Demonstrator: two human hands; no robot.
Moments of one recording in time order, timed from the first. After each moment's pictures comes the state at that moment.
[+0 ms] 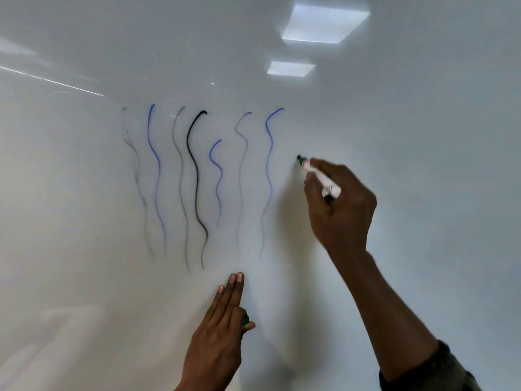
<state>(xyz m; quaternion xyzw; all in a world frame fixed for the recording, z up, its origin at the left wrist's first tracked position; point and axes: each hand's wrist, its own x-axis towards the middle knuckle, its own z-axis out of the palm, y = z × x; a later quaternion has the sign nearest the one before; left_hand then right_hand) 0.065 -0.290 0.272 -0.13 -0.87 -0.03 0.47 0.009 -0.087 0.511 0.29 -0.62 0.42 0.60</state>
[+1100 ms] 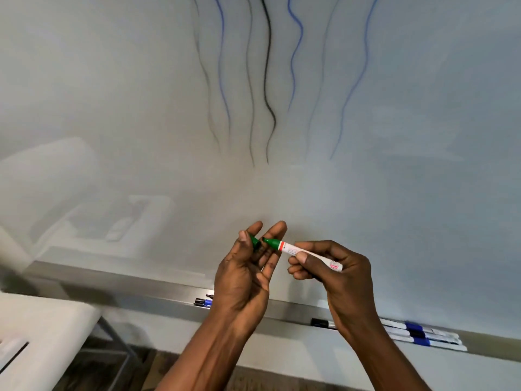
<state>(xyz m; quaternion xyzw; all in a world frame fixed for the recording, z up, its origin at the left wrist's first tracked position) 0.183 -0.271 0.297 0.16 -0.26 -0.94 0.17 0.125 -0.124 0.284 0.21 -0.62 0.75 -0.03</state>
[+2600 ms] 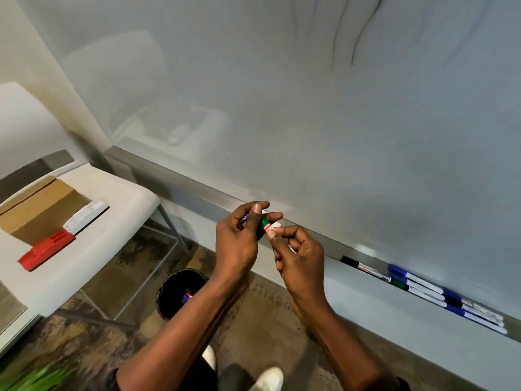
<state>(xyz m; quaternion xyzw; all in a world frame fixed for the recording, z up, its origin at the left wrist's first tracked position) 0.268 -0.280 0.201 0.32 -0.55 -0.71 0.30 0.211 -0.181 0.177 0.16 -0.68 0.68 -0.20</state>
